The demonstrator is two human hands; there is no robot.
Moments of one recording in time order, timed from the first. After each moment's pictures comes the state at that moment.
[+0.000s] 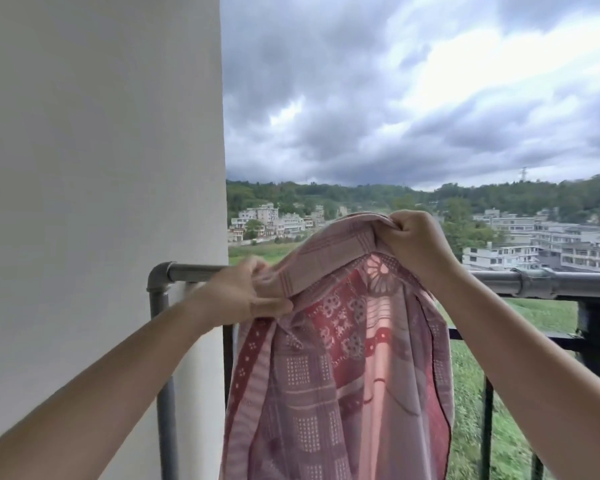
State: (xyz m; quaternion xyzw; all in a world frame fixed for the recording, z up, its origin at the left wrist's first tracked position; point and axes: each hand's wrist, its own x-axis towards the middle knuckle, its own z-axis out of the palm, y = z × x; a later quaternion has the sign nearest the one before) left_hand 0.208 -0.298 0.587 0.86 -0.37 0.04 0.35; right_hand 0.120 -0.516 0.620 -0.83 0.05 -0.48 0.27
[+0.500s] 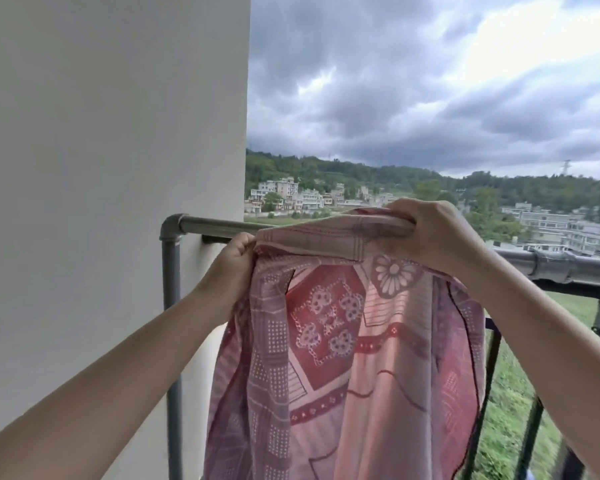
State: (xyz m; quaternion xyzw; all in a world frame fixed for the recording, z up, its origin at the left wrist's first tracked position) left_hand 0.202 -0.319 0.543 0.60 -0.25 -0.01 0.76; right_hand 0.088 -0.517 0.609 -0.93 -0.02 -0.36 0.05
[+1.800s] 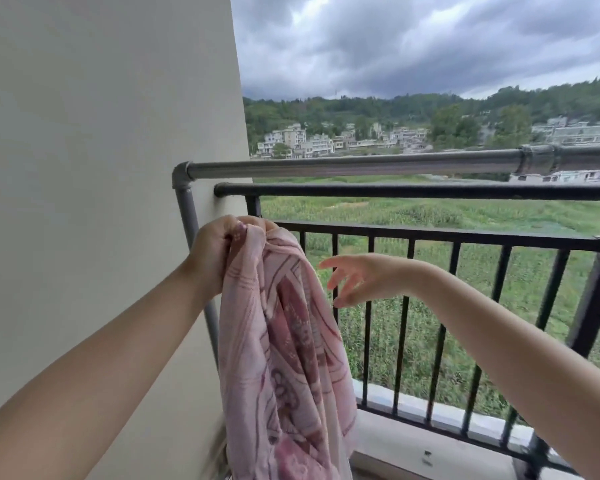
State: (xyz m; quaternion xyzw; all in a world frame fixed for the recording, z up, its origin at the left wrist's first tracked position) left_hand 0.159 -0.275 0.508 0.55 -0.36 -0.16 0.74; right_hand 0.080 -0.477 0.494 -0.96 -0.09 0.08 0.23
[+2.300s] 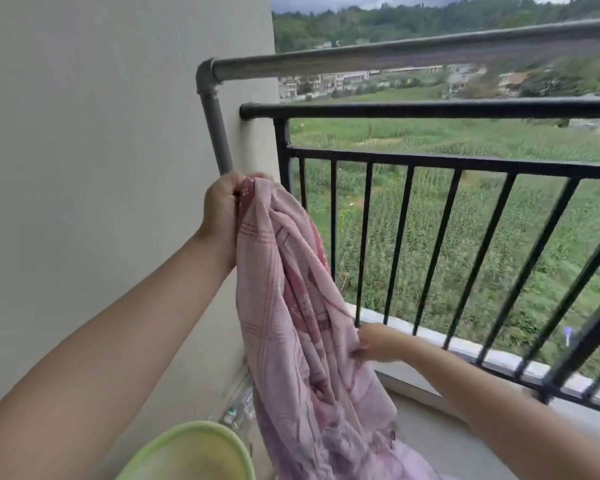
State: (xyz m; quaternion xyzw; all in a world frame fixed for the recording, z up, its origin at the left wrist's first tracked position) left_hand 0.144 -0.252 0.458 0.52 -0.20 -0.14 0.82; right_hand 0.105 -0.448 0.266 -0.97 -0.04 0.22 0.10
